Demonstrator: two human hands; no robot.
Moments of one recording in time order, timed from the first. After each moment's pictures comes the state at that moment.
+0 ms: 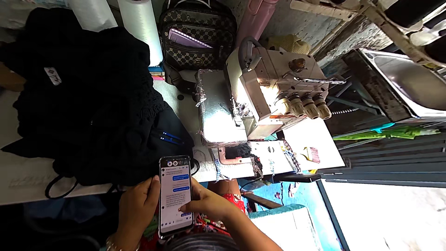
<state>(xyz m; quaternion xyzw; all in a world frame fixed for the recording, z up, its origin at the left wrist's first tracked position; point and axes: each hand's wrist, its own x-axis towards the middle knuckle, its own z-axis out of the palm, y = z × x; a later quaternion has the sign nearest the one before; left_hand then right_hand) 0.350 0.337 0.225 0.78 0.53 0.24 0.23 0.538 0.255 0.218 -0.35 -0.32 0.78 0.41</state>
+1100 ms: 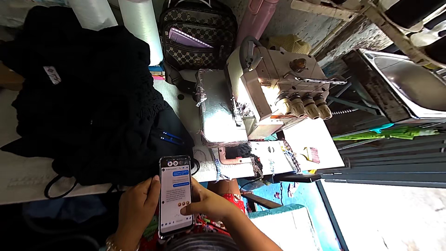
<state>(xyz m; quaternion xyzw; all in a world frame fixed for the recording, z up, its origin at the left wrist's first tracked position) 0.349 0.337 0.223 0.78 0.53 0.25 0.23 0.538 0.255 0.216 -0.34 -0.32 0.78 0.42</state>
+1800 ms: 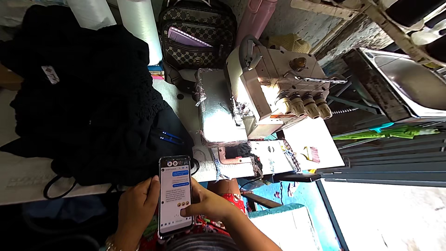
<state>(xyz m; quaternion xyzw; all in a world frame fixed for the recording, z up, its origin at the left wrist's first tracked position) 0.350 0.336 0.223 0.78 0.53 0.25 0.23 0.538 0.254 0.213 -0.32 -0.32 0.78 0.43</state>
